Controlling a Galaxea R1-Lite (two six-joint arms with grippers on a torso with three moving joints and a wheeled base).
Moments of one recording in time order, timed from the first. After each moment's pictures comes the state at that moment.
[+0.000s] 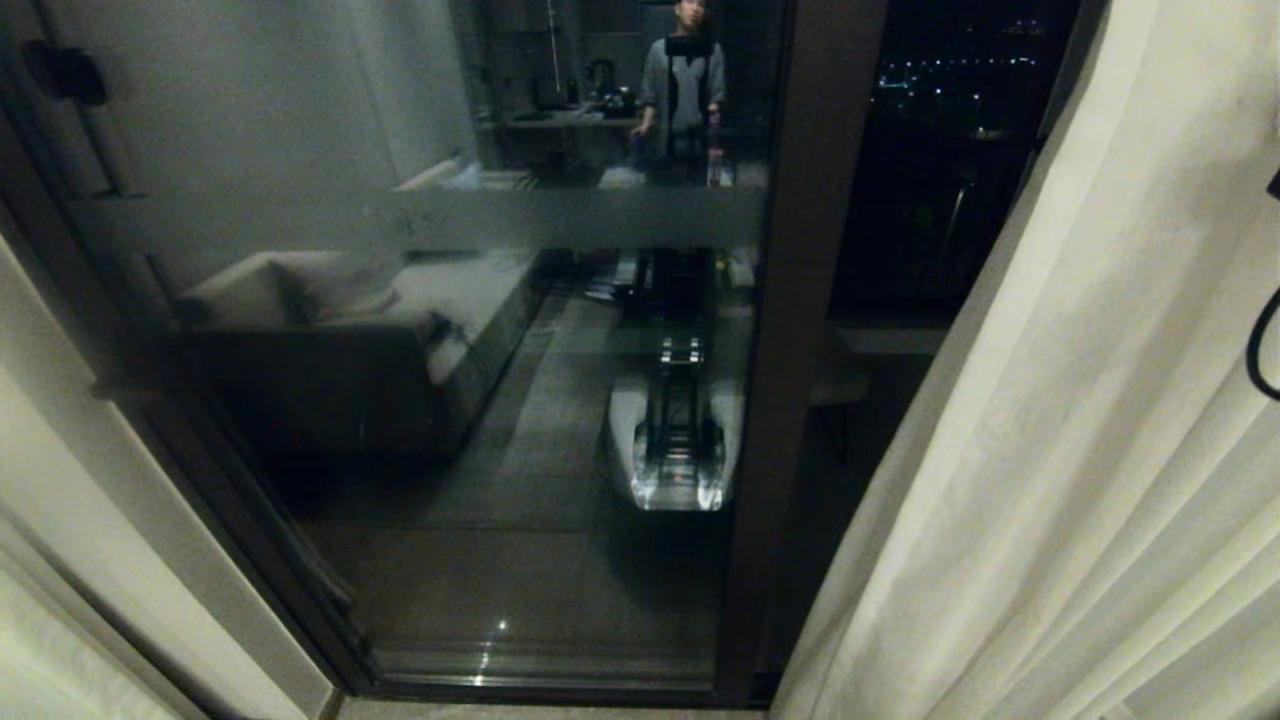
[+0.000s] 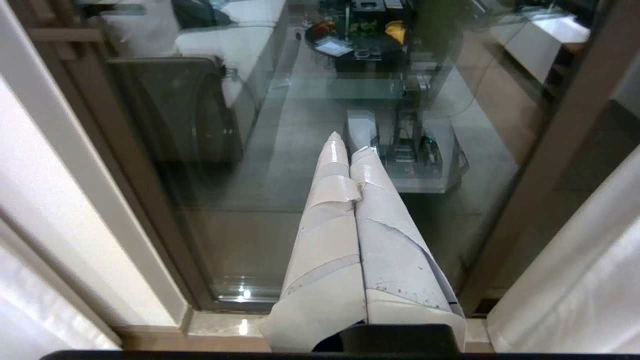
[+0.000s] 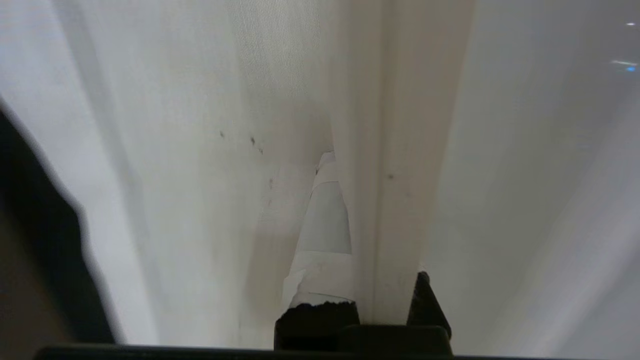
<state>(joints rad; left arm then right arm) -0.01 0.00 0.00 0.00 0.00 0.00 -0.28 1.54 -1.11 -0.64 0.05 -0.02</state>
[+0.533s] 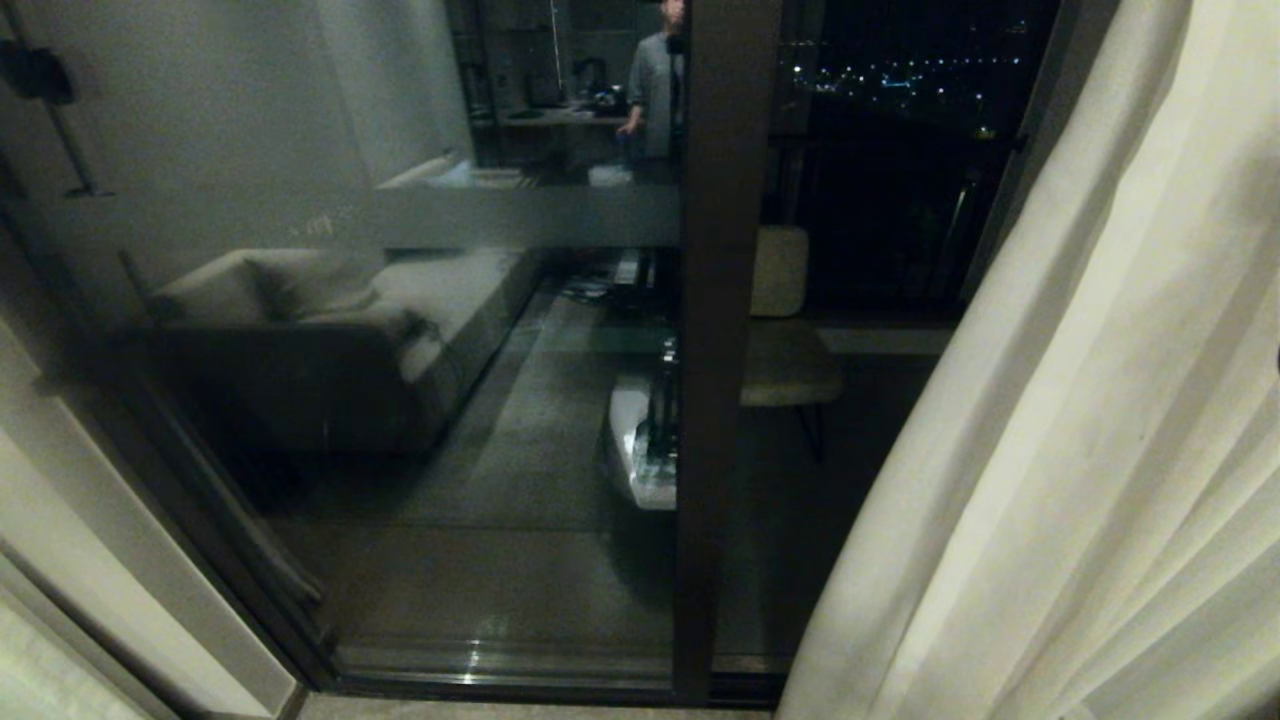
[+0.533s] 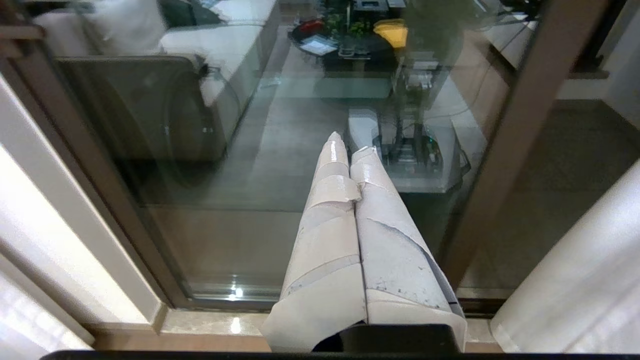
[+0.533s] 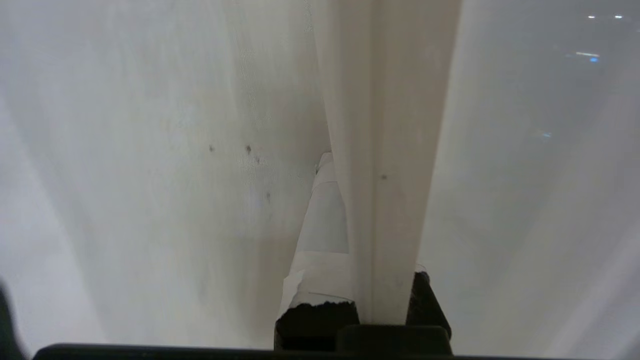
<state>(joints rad) -0.01 0.00 0.00 0.00 0.00 0.00 -0.36 1.54 -1.10 -0.65 0.05 0.00</state>
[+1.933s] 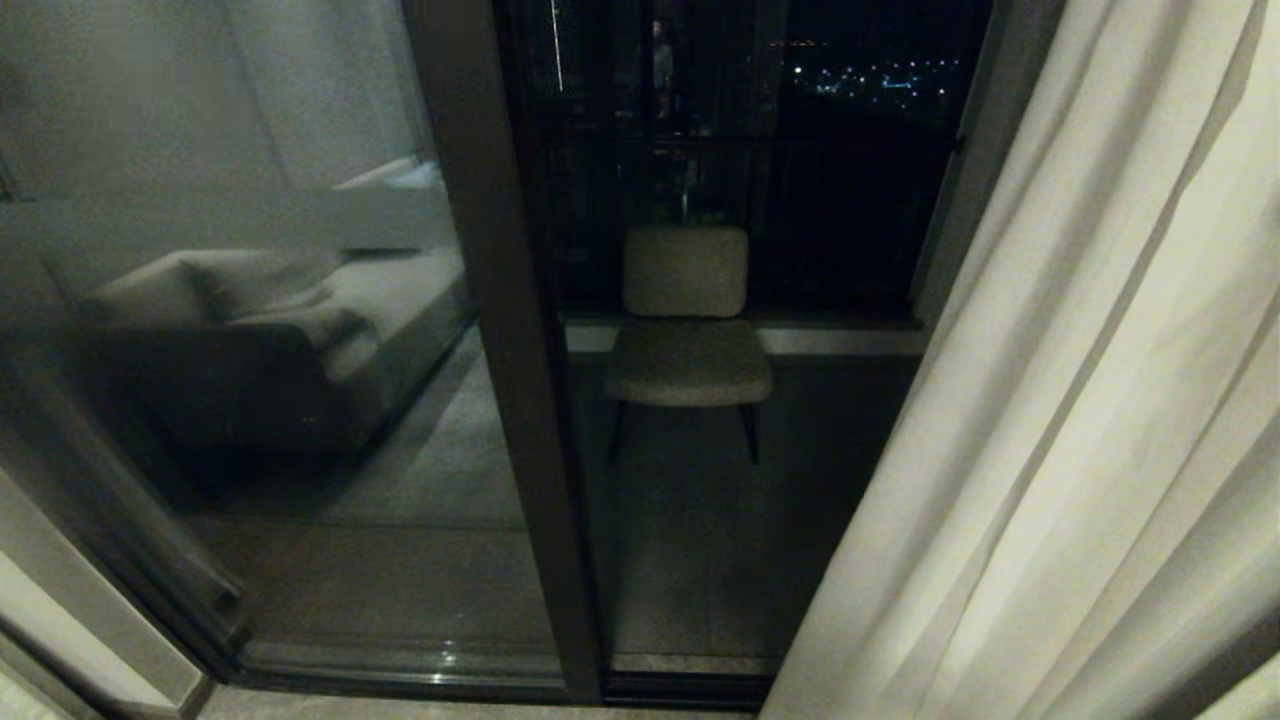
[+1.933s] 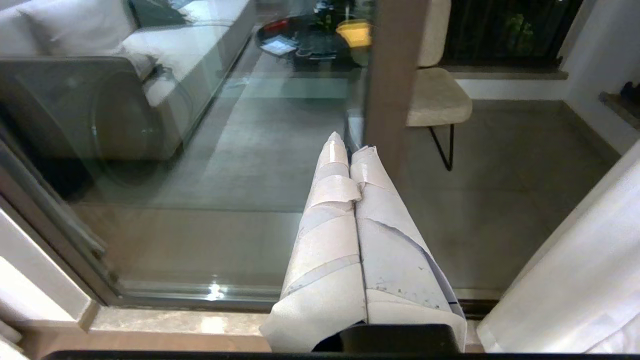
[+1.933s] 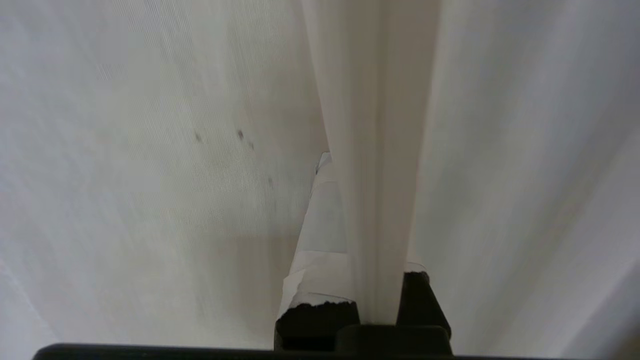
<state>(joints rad) -0.01 0.00 0.00 0.00 0.00 0.00 -0.42 1.56 -1.10 -0.64 0.05 0.01</state>
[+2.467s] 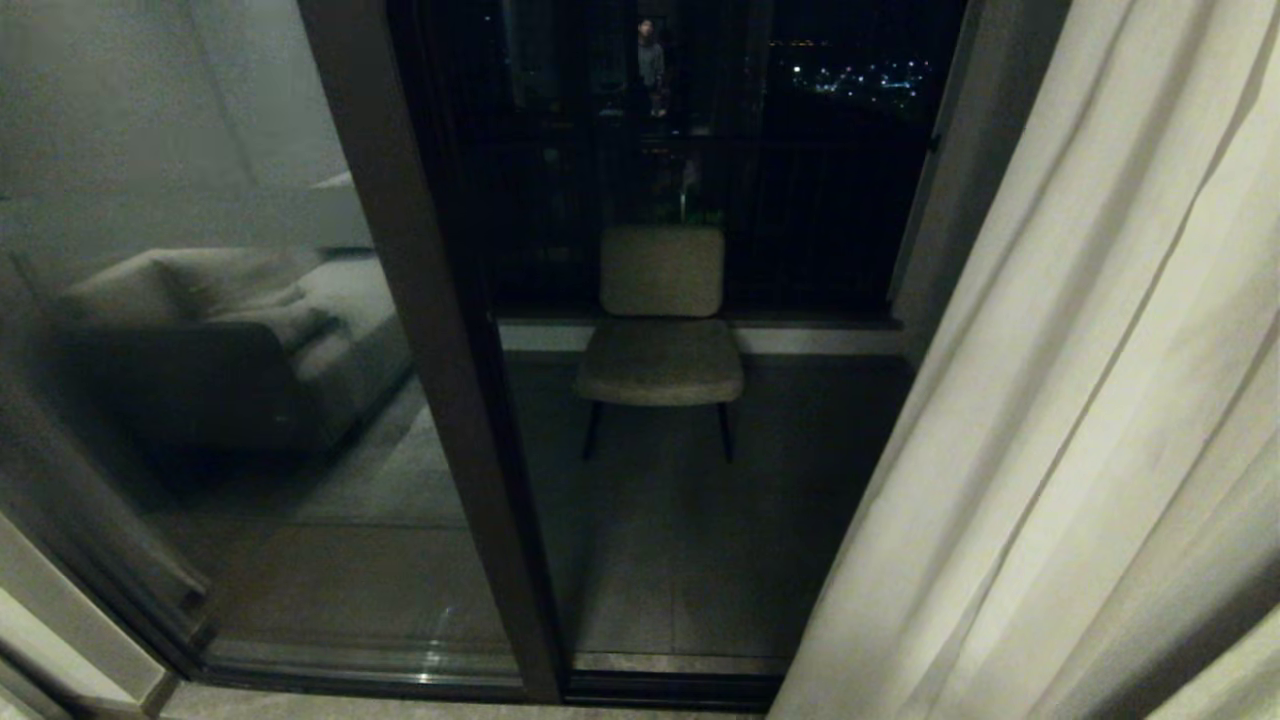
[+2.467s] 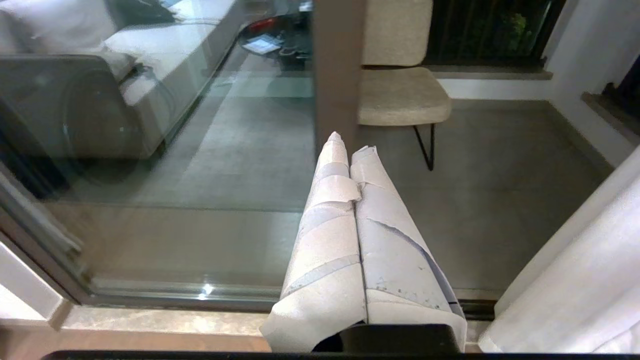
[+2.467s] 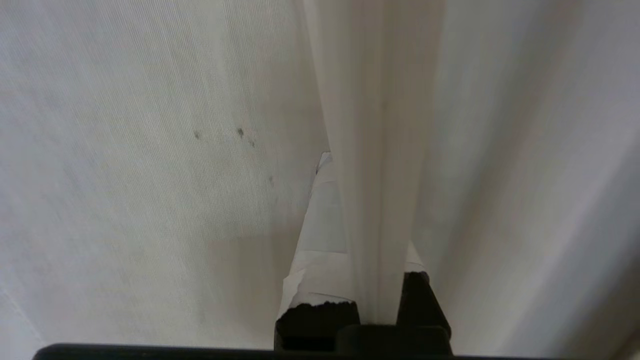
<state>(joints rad) -0.01 0.00 0.00 0.00 0.00 0.00 -0.44 1.57 -1.10 -0.65 0.05 0.01</state>
